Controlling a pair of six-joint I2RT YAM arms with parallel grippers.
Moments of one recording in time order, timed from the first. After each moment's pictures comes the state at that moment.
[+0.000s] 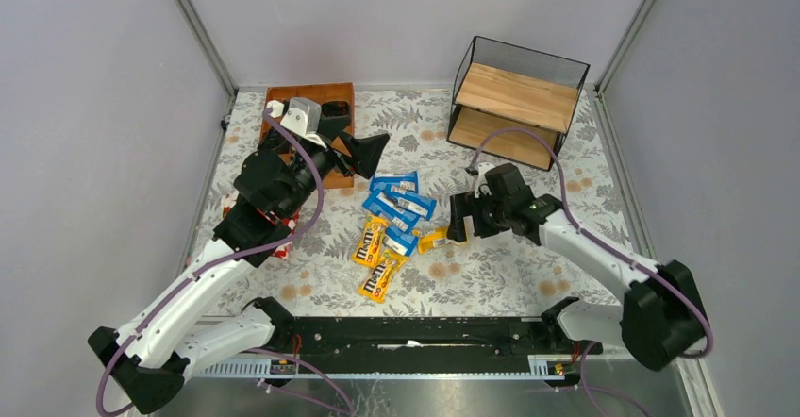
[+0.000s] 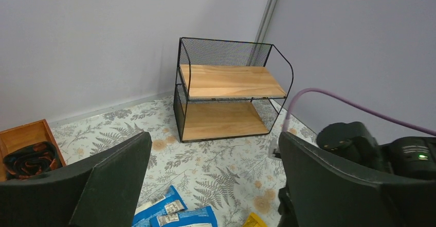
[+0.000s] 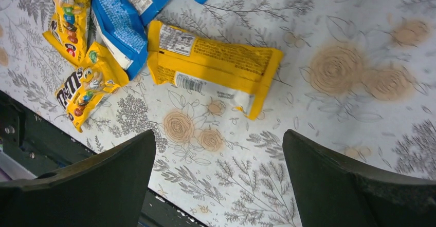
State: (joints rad) left arm -0.68 0.90 1.00 0.08 -0.03 -0.22; right arm 0.53 1.21 0.75 -0.45 -0.22 0.31
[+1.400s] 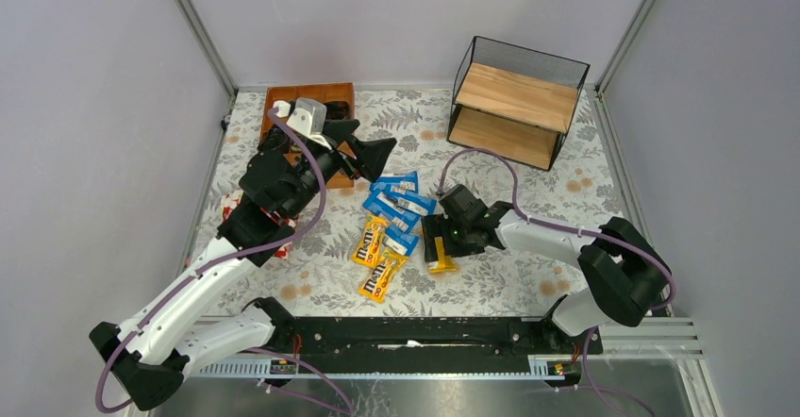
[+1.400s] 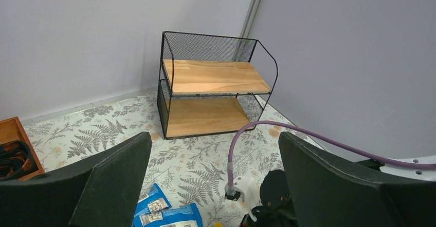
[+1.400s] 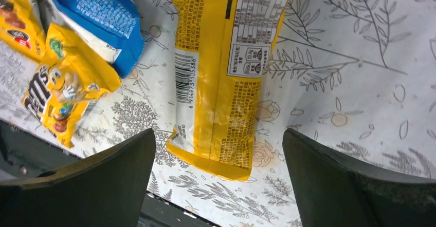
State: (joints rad) left arm -0.70 0.91 1.00 0.08 -0.01 -0.26; right arm 0.75 1.49 0.76 -0.37 -0.16 0.53
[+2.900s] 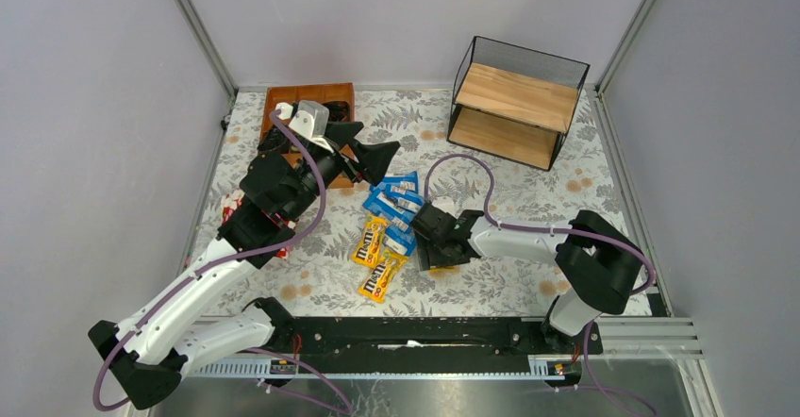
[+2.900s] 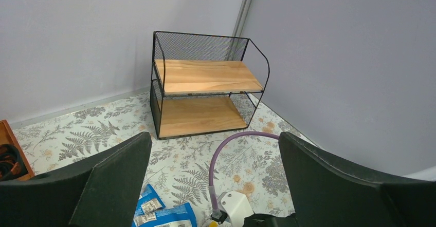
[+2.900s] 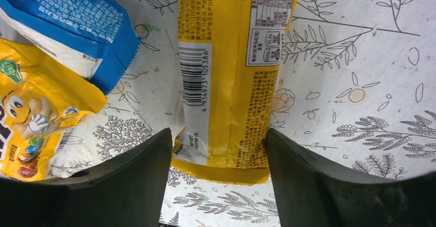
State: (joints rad) left arm -0.73 0.91 1.00 0.08 0.00 -0.26; right arm 0.99 1.62 0.89 -0.53 0.20 0.77
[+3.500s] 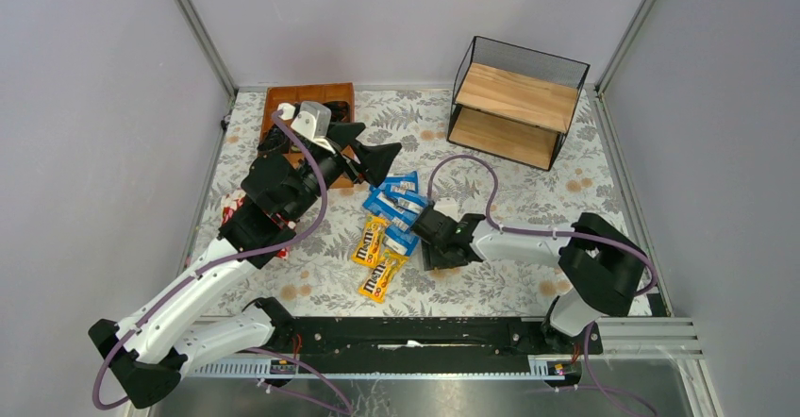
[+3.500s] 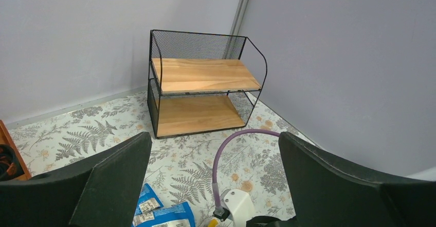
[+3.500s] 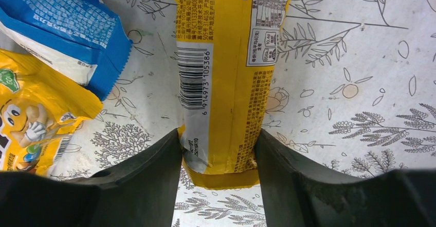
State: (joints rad) left arm -0.74 0.91 1.00 0.08 0.00 -0.26; right arm 1.00 1.60 0.87 -0.51 0.25 0.81
